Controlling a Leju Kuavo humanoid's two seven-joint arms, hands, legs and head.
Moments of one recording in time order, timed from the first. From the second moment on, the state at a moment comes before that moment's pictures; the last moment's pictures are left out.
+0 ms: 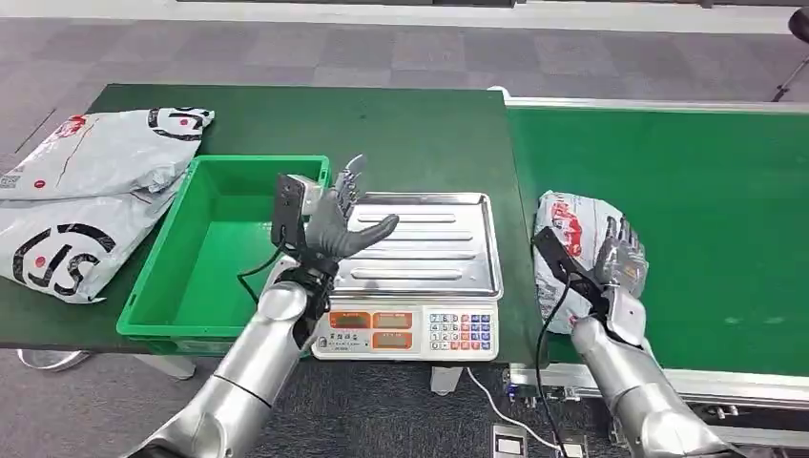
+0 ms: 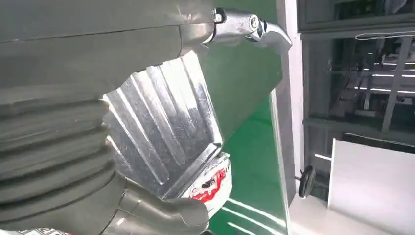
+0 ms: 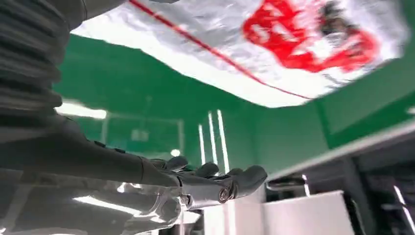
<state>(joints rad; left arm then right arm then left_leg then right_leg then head) -0.58 -0.24 -0.33 -0.83 0.06 0.04 -0.32 -0.56 -0.17 0.16 -0.56 1.08 -0.48 0.33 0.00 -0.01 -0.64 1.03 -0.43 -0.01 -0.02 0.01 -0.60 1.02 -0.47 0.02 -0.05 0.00</state>
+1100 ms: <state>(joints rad) -0.57 -0.23 -0.33 -0.88 0.01 -0.04 -0.29 -0.71 -0.25 0.01 -0.36 0.95 0.33 0.19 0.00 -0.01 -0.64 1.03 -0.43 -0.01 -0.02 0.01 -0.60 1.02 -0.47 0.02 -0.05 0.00</state>
